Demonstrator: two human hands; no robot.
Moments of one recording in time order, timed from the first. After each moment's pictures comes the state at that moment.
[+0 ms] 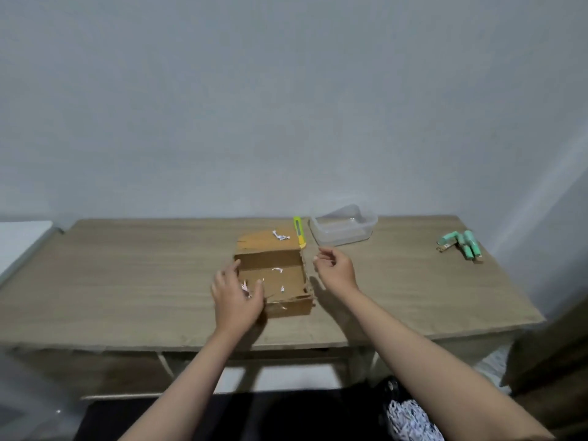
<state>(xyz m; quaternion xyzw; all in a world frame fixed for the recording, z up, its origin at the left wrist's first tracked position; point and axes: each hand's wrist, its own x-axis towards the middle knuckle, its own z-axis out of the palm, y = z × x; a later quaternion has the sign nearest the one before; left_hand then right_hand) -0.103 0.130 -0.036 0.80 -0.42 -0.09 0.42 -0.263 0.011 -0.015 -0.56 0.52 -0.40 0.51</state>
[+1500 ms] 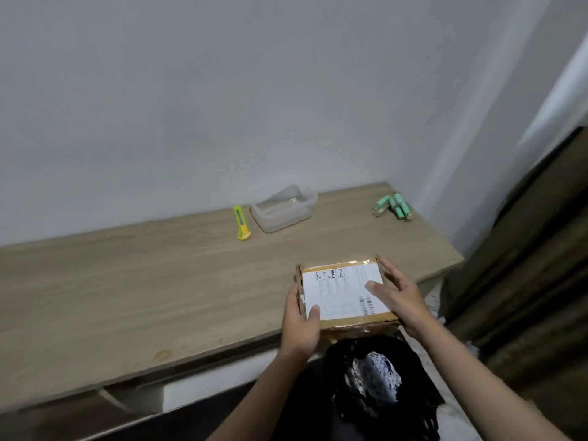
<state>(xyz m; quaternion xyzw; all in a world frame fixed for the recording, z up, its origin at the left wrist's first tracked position) -0.268 0.122 -0.059 0.59 -0.38 -0.49 0.52 -0.464 0.057 -0.034 -0.48 0.55 -0.43 0.53</state>
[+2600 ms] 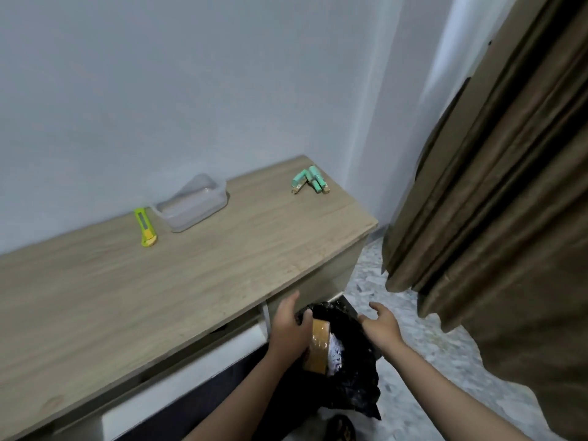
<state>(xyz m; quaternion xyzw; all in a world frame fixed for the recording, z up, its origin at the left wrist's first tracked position) -0.395 0.115 -0.103 0.61 -0.59 -0.44 0.29 -0.591 0.125 -0.120 -0.31 0.81 -0.28 0.42</state>
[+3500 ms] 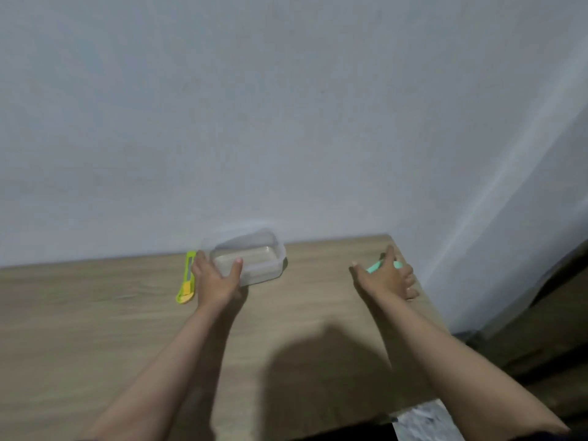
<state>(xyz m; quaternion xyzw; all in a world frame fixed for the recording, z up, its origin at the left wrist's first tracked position) -0.216 -0.145 -0.059 0.80 -0.36 -0.17 0.45 -0.510 -0.247 -0.061 -0.51 0.82 -0.19 0.18</state>
